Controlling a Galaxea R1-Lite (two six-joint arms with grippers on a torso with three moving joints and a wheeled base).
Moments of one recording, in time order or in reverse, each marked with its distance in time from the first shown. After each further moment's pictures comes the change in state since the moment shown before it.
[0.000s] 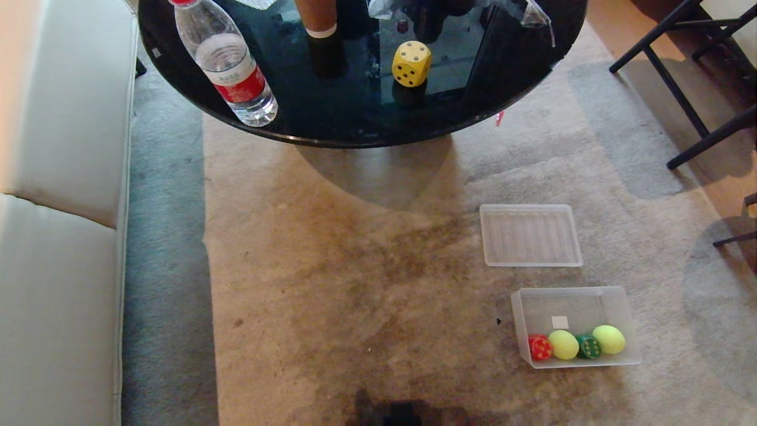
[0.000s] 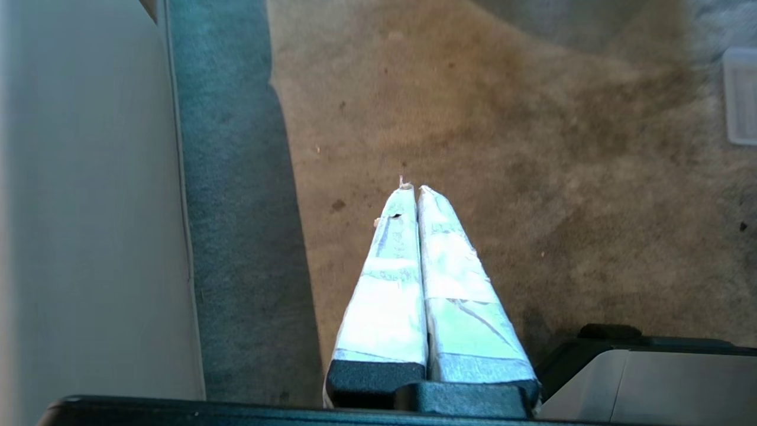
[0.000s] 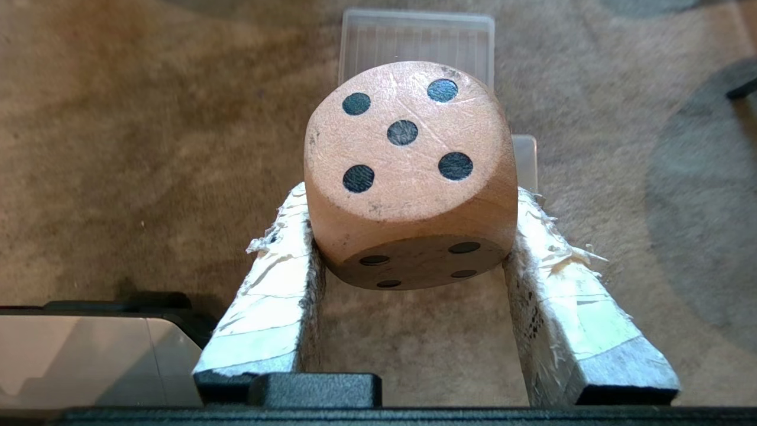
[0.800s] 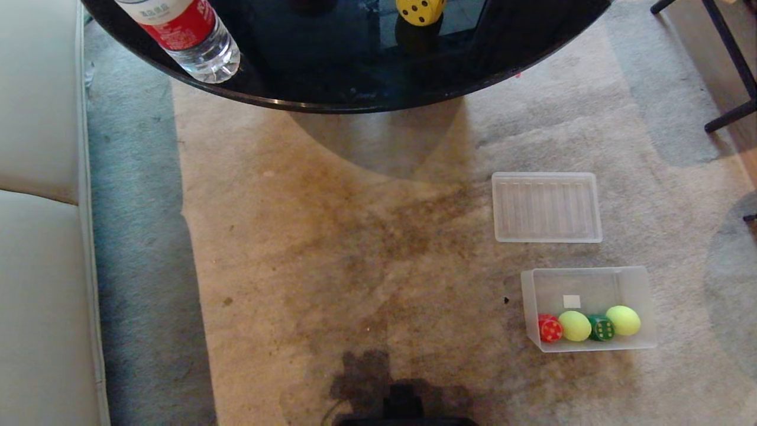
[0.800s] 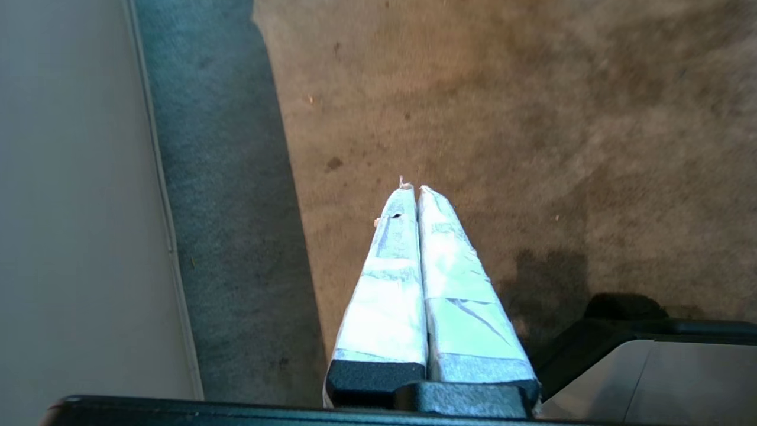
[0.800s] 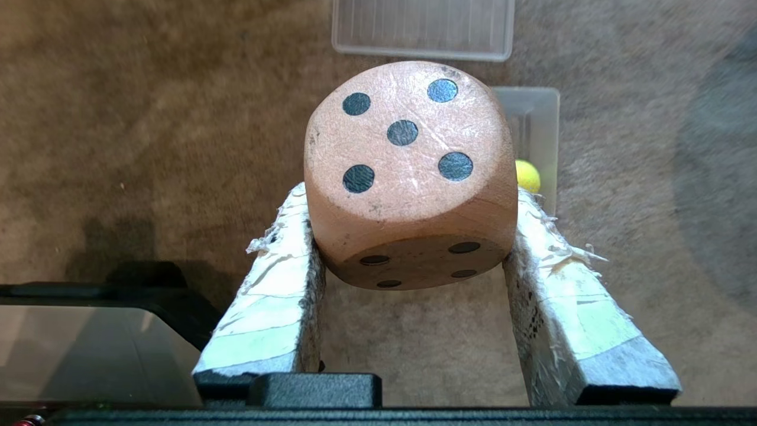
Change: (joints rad) left arm 0.000 0.000 0.000 0.000 0.000 0.000; right arm 0.000 0.000 0.000 0.000 0.000 0.000
